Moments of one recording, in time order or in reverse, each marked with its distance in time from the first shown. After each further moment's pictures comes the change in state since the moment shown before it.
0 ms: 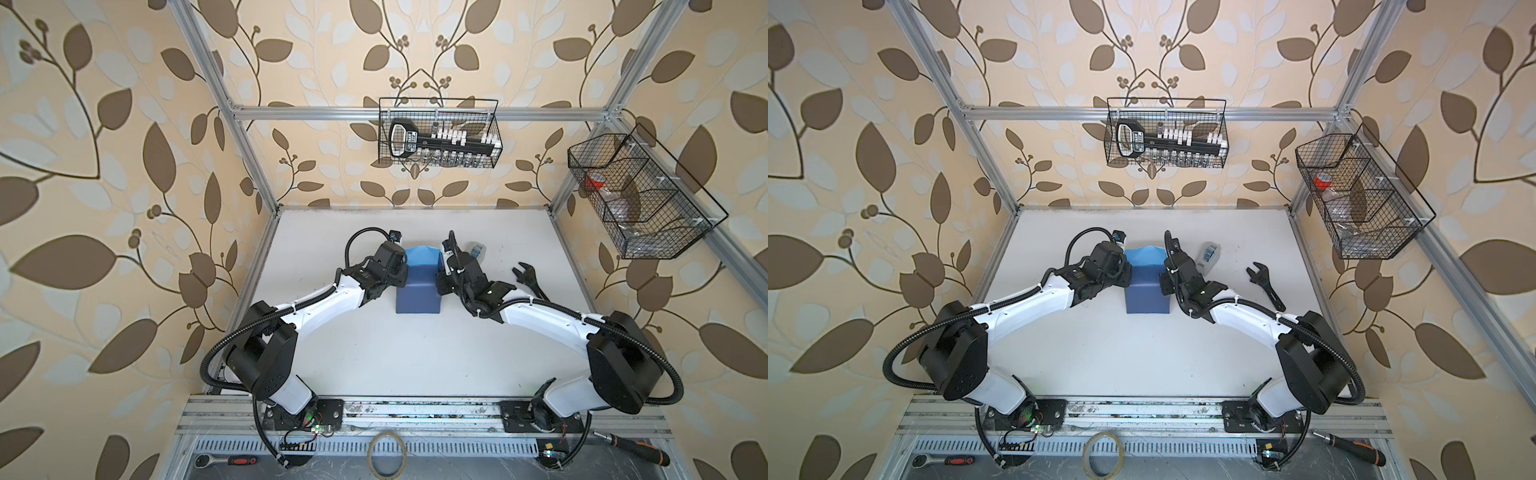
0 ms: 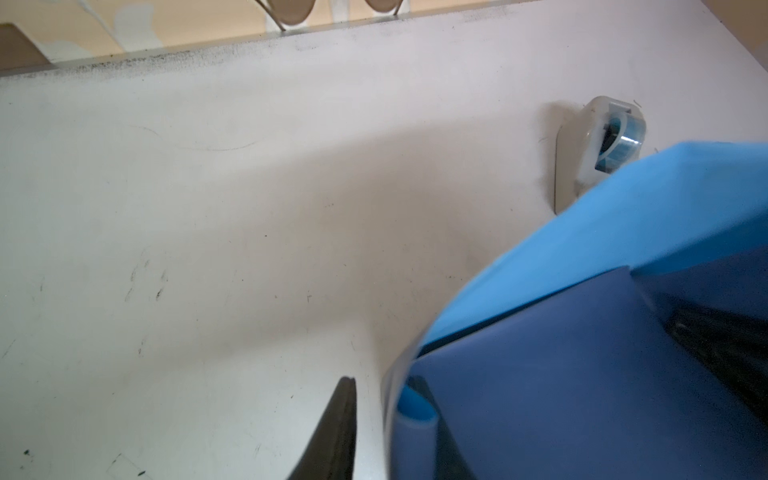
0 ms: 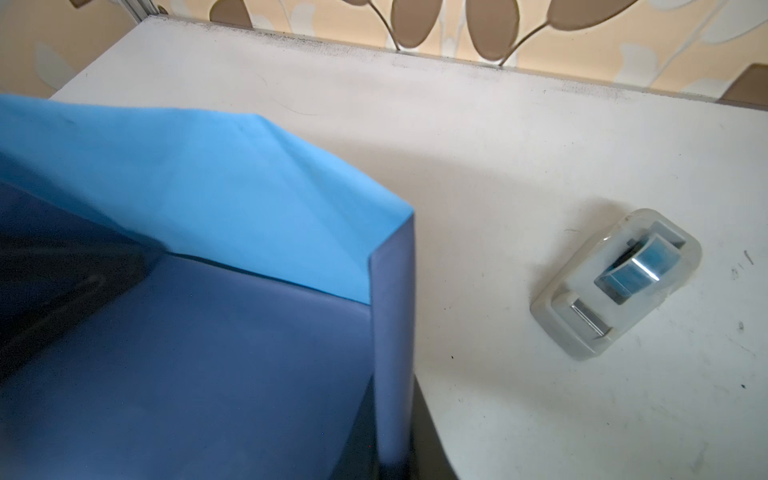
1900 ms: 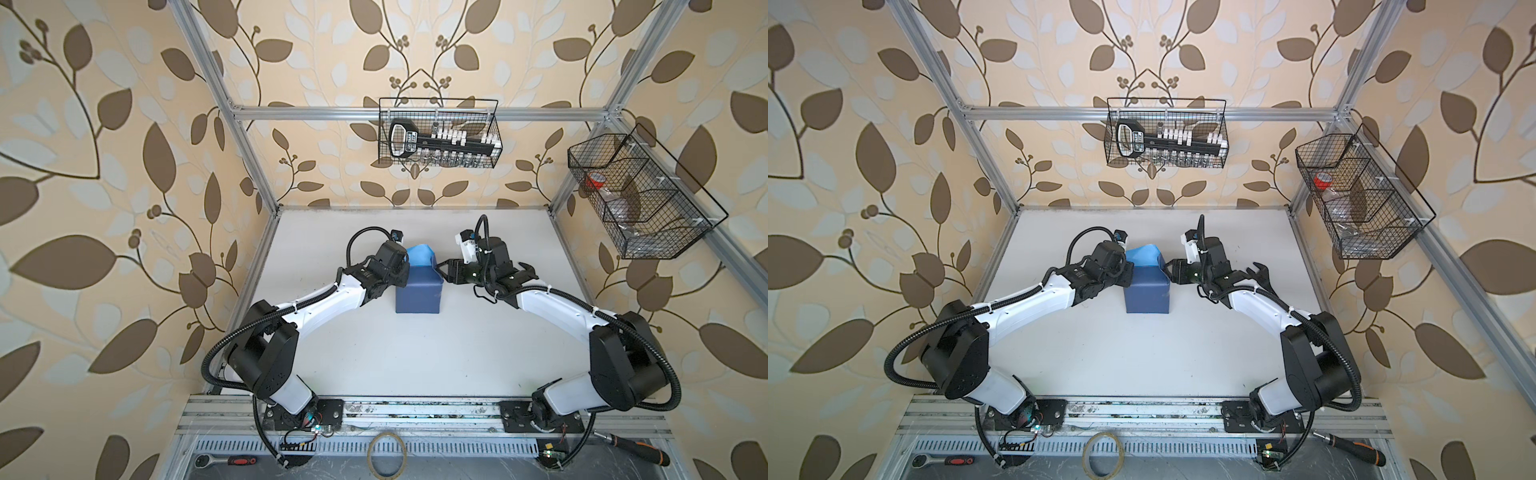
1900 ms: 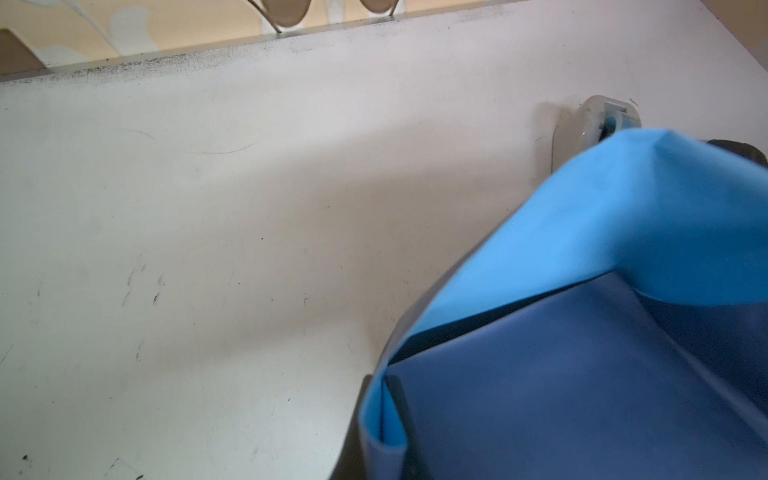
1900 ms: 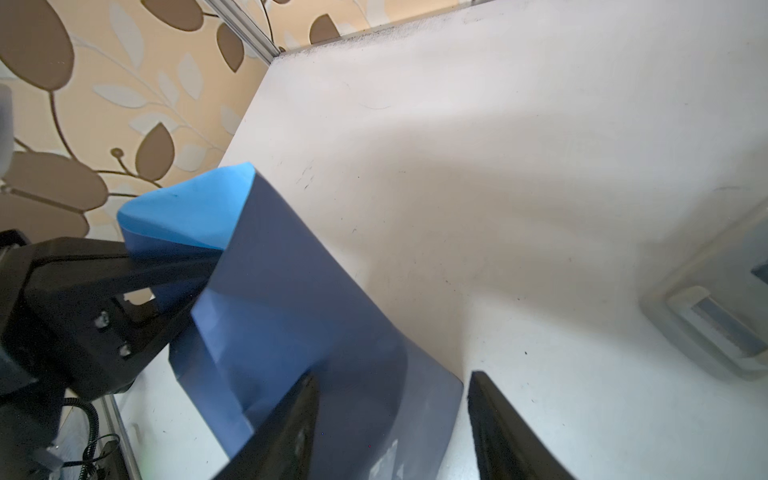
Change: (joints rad) left arm -0.006 0.010 0.008 -0.005 0.001 0.005; right arm -0.256 -0.002 0.006 0.015 -0.599 0.121
